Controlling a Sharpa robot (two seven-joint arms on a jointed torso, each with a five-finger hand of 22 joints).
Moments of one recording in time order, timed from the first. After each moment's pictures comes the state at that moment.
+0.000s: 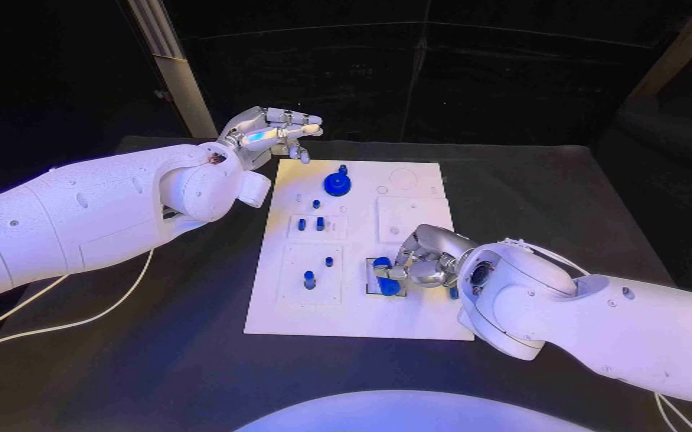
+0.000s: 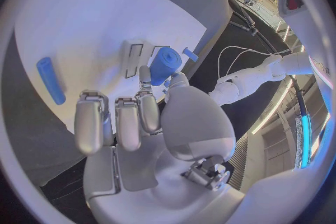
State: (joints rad) left arm 1.31 -0.78 -0.16 1.34 0.03 -0.11 0.33; left_hand 1.38 -0.08 0.33 -0.01 0.10 1.03 0.17 0.12 0.07 1.03 0.11 0.28 0.07 1.19 0.02 1.03 0.43 0.17 1.21 0.12 0.56 0.65; right arm 1.00 -0.86 -0.04 1.88 -1.31 -0.34 -0.62; right_hand 1.21 0.09 -0.22 0.29 0.39 1.02 0.06 0.42 0.26 1.46 -0.01 1.30 1.31 1.47 -0.07 1.48 1.31 0.05 1.45 0.04 1.47 1.31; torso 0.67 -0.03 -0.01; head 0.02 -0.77
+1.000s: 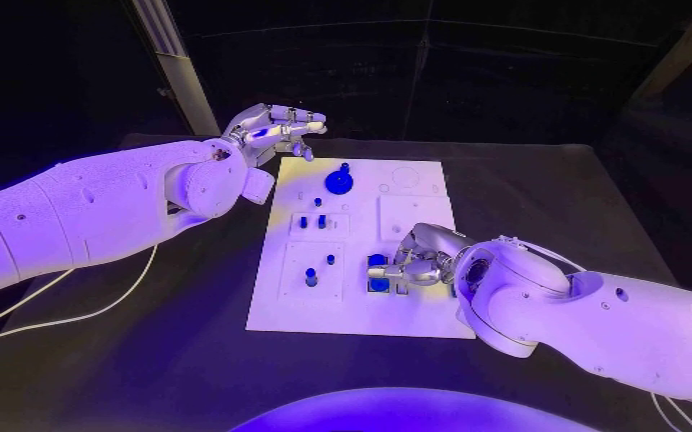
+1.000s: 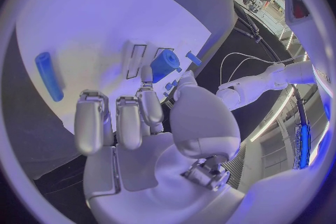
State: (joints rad) left arm 1.31 -0.78 -0.16 1.33 0.03 -0.11 0.33; left_hand 1.38 -0.08 0.33 -0.01 0.10 1.03 0.17 0.12 0.07 1.03 0.11 0.28 0.07 1.19 0.02 1.03 0.43 0.17 1.21 0.12 0.56 0.65; right arm 1.00 -0.84 -0.04 1.87 -1.38 -0.32 -0.66; right_hand 1.05 -0.01 -0.21 0.26 0.09 1.03 0.06 0.40 0.31 1.45 -0.02 1.23 1.29 1.47 -0.08 1.47 1.31 0.05 1.45 0.03 1.47 1.31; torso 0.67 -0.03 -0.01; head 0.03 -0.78
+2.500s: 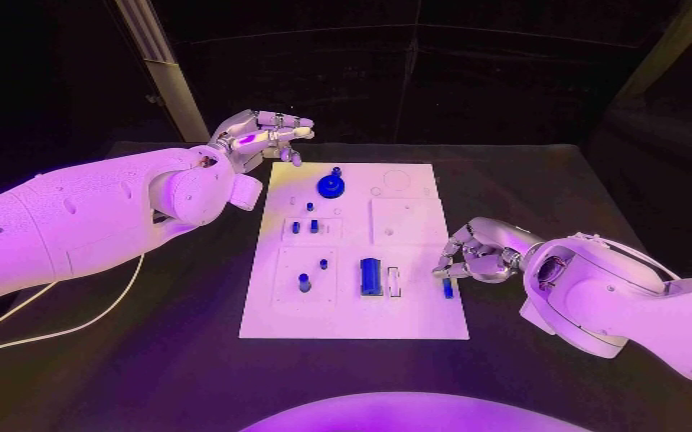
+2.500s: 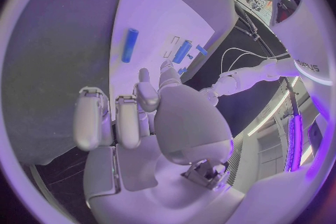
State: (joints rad) left arm 1.31 -0.79 -0.16 1.34 0.03 -0.11 0.32; left_hand 1.38 -0.08 0.33 -0.01 0.10 1.03 0.17 0.12 0.07 1.03 0.11 0.28 0.07 1.19 0.02 1.03 0.43 0.17 1.21 0.12 0.56 0.65; right arm 1.02 -1.13 -0.03 1.92 -1.33 -0.30 -0.42; right_hand 1.31 0.05 -0.23 0.16 0.20 0.97 0.09 0.33 0.30 1.39 0.01 1.08 1.20 1.47 -0.06 1.45 1.31 0.05 1.43 0.05 1.44 1.30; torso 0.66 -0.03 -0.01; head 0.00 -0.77
